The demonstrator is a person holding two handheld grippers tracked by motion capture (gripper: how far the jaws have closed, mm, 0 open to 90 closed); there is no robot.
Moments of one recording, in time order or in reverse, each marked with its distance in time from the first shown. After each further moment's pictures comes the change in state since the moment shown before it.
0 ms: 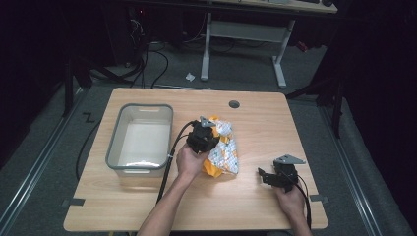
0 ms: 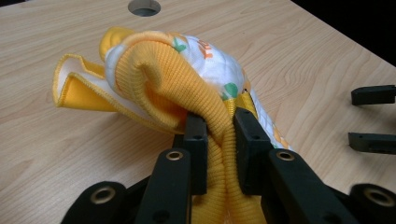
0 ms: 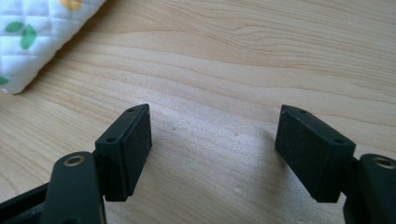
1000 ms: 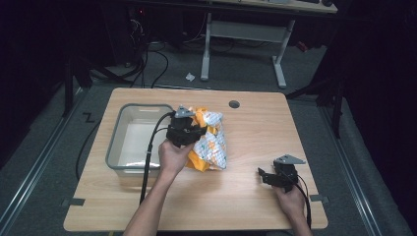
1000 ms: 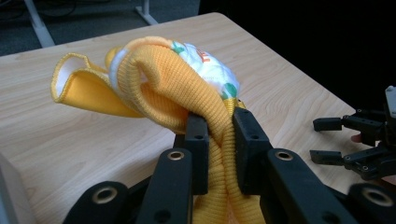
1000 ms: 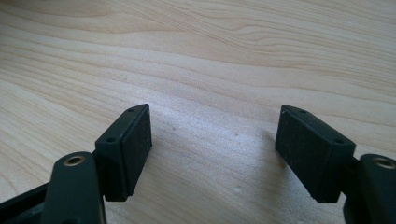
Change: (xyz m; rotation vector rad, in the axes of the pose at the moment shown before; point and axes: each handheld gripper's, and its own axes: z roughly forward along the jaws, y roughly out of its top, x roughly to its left) left arm 0.024 0.013 -0.072 -0.122 -0.042 -0.046; right arm 0.000 0.000 0.000 0.000 -0.001 -0.003
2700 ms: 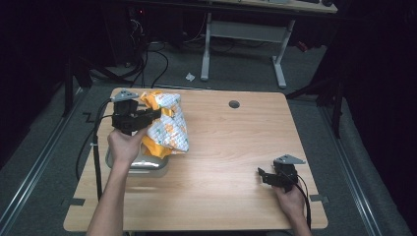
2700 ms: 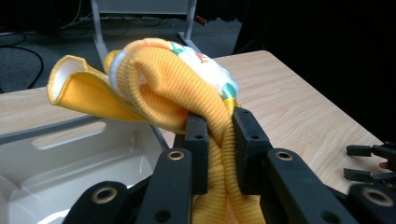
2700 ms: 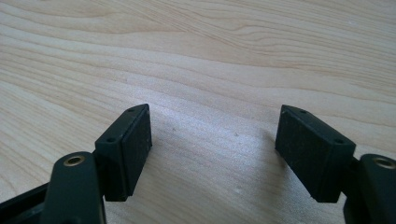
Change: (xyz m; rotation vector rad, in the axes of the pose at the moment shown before) left arm 0.076 0.011 -0.111 -0.092 0.126 -0.084; right arm 0.000 0.000 0.000 -0.001 -0.002 0.004
